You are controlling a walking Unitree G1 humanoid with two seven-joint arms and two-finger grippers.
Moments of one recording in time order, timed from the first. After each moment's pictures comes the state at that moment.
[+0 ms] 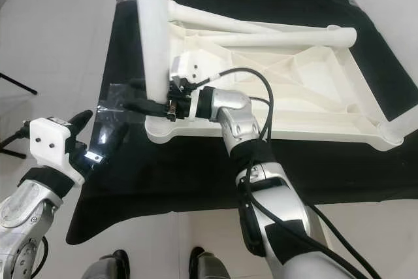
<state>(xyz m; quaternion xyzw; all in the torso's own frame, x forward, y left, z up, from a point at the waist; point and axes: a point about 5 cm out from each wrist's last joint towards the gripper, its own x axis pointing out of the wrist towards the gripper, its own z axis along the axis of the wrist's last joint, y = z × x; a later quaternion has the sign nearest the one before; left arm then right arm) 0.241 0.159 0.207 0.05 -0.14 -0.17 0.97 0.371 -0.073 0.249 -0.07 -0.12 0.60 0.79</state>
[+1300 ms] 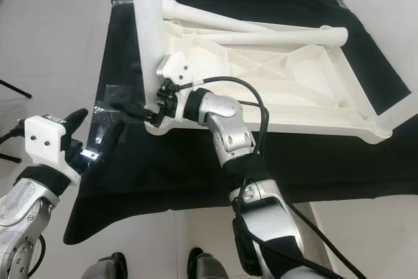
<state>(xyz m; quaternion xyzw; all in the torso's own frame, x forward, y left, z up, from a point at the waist) 0.243 0.163 0.209 0.05 -0.14 -0.16 0.98 0.356 -0.049 0.263 -0.11 -0.13 0.62 0.77</state>
